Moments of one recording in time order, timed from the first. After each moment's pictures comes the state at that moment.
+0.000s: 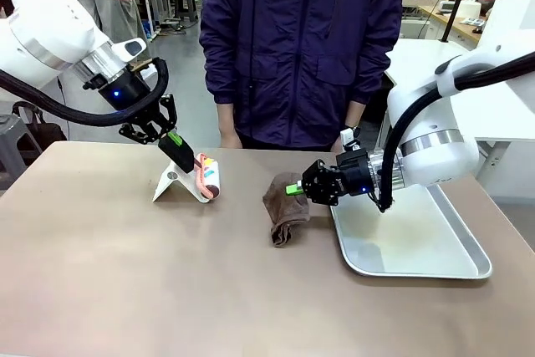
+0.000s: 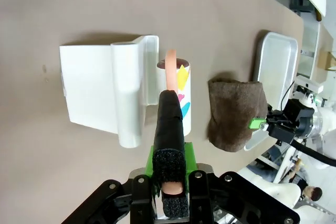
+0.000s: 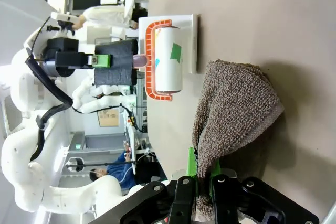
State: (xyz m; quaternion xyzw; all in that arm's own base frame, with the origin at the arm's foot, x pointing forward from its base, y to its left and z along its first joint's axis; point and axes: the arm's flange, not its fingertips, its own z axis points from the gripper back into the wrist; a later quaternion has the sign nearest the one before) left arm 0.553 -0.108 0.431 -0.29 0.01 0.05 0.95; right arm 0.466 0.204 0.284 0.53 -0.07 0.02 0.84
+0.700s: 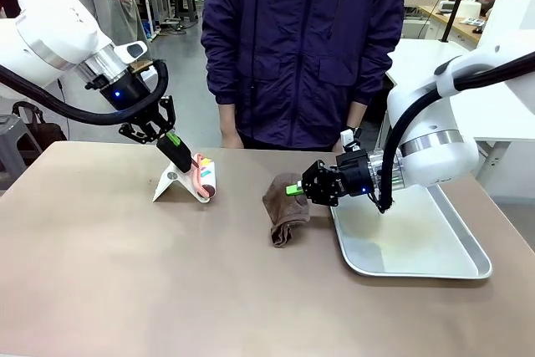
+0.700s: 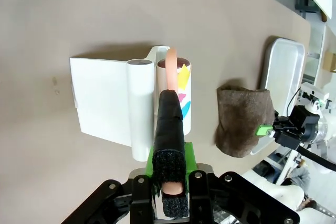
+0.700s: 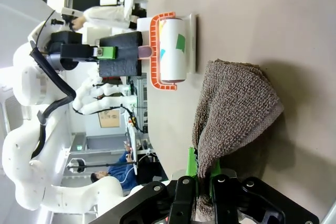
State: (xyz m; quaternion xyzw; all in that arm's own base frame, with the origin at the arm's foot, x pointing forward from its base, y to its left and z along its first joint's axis) left arm 0.569 -0.103 0.421 -0.28 0.02 0.04 0.96; right arm 0.466 0.204 0.283 0.54 -0.06 0.01 0.84
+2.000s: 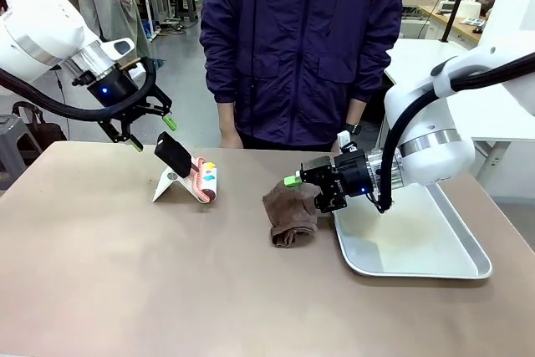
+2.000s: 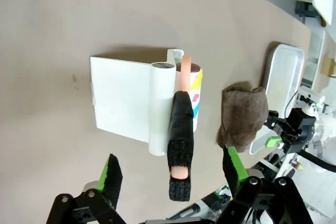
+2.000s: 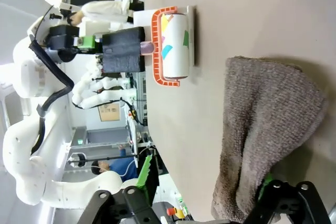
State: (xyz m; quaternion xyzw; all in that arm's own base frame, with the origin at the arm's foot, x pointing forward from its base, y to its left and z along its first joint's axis) left arm 0.574 -0.073 0.428 -0.28 0.02 0.06 0.96; right arm 0.468 0.206 0.282 0.53 -0.04 0.02 0.84
